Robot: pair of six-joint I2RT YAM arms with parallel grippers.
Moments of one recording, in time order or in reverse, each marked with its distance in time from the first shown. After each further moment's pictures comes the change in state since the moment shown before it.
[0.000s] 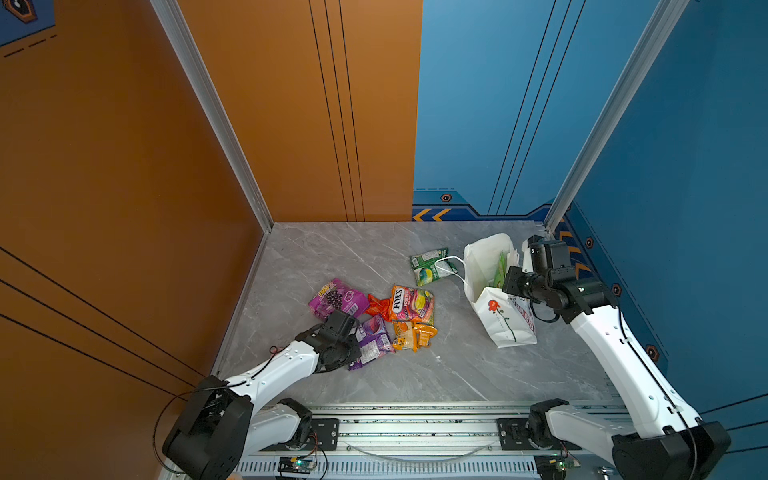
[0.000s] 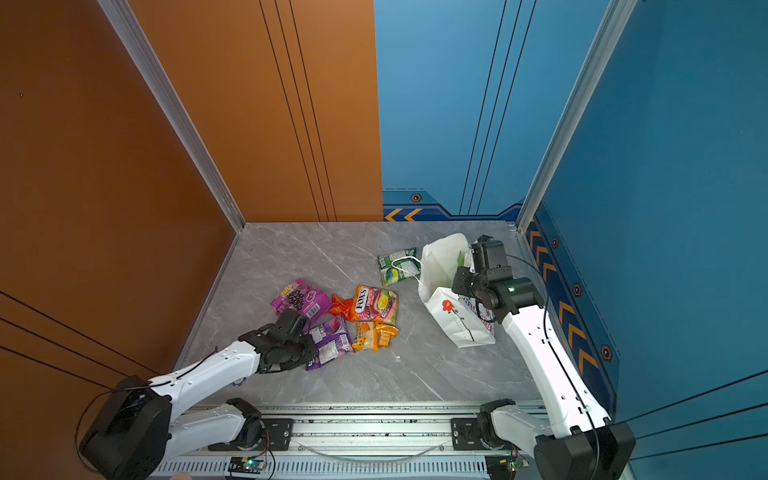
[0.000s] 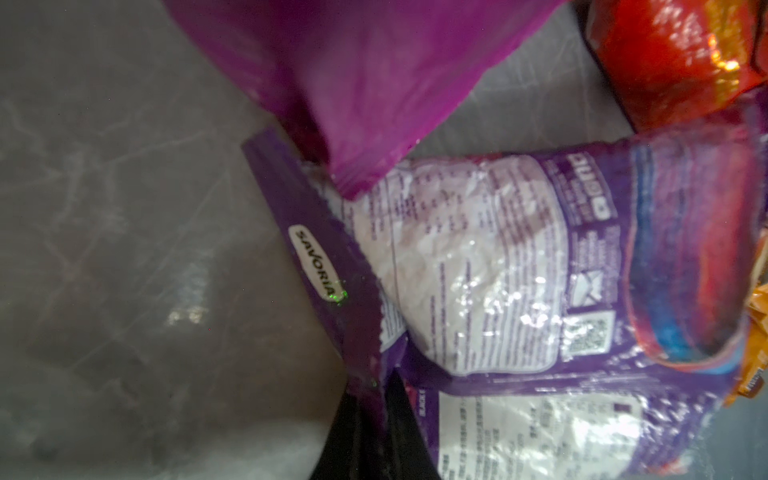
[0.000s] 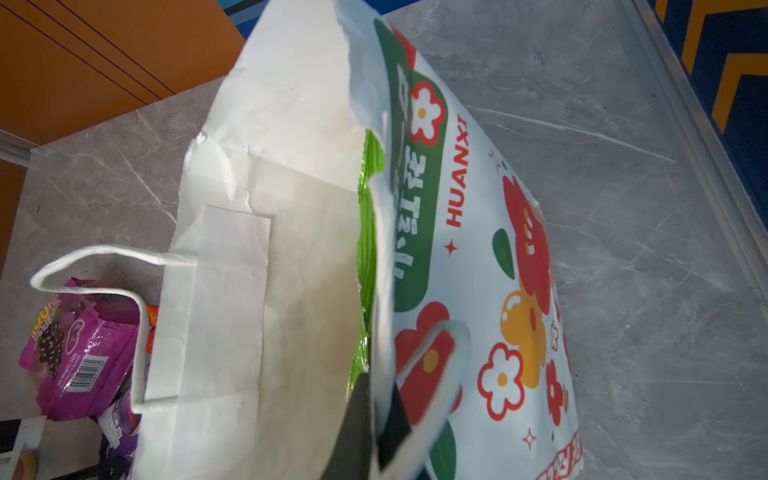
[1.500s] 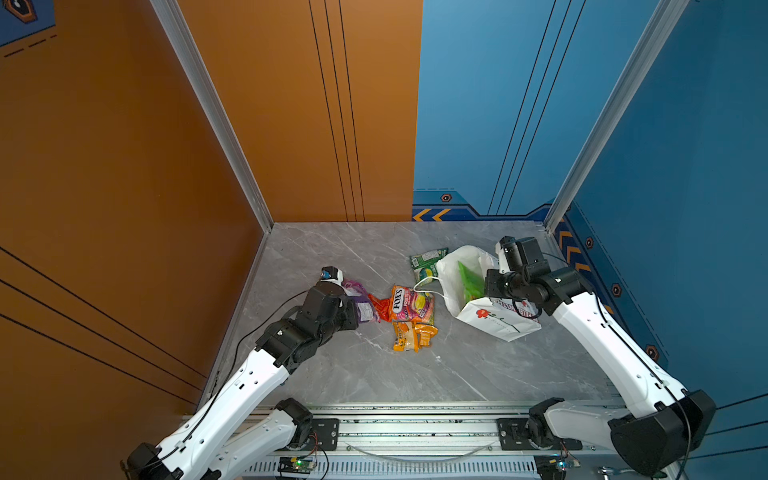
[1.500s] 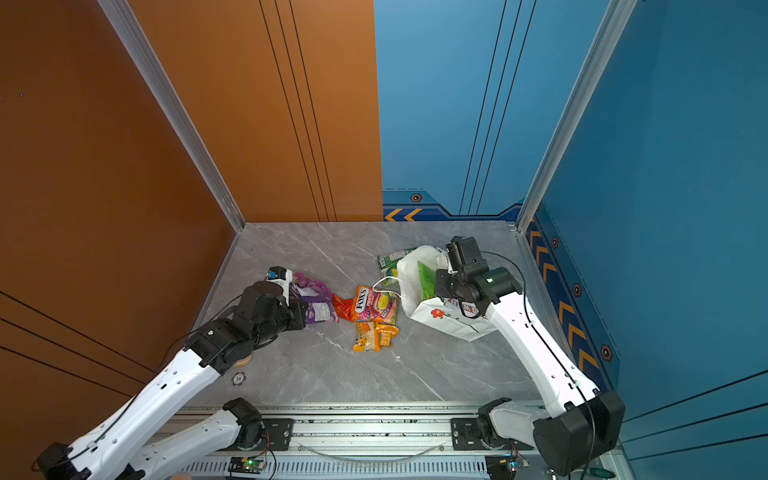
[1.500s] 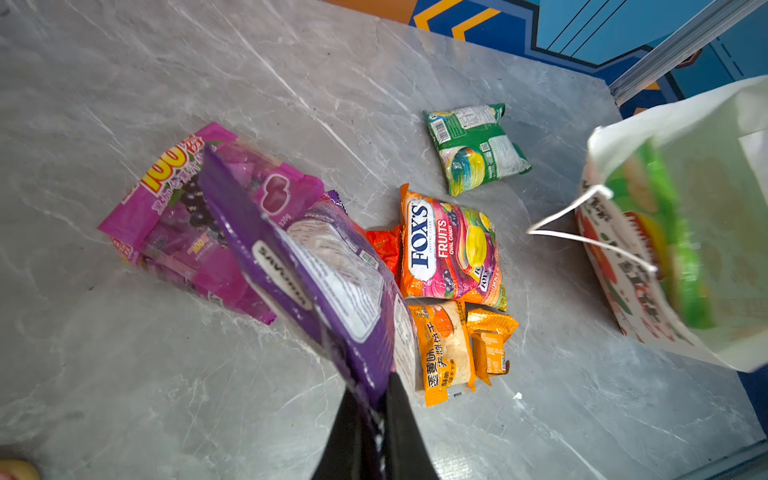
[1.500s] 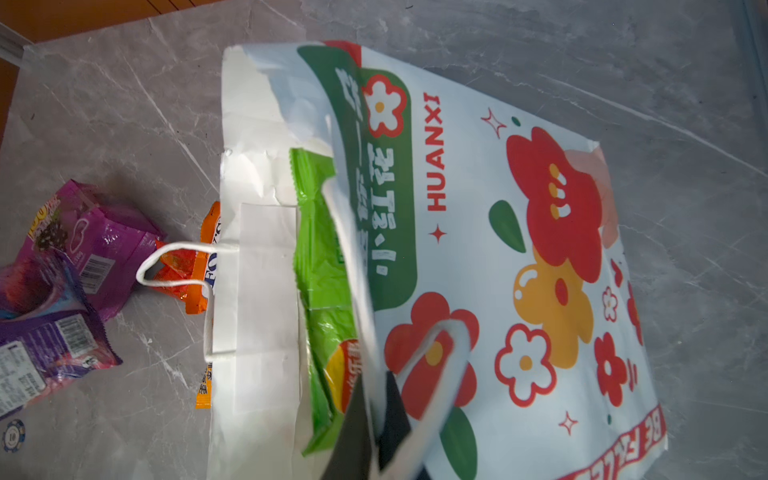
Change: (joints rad) left arm -0.077 -0.275 0.416 -0.199 -0.199 0.308; right arm 0.160 0.114 0.070 -0.055 0.012 -0.023
